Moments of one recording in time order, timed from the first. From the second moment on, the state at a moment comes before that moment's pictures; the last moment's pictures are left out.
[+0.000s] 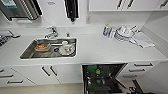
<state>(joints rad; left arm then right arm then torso) 1.54 3.12 -2.99 1.44 -0.22 -1.30 -0.72 2.21 -1.62 -0.67 -0.24 1.01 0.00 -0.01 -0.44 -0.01</state>
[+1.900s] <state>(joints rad) 1.54 3.11 -2.99 1.42 -0.22 -1.30 -1.48 2.47 -2.08 -0.73 0.01 0.81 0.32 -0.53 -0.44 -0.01</state>
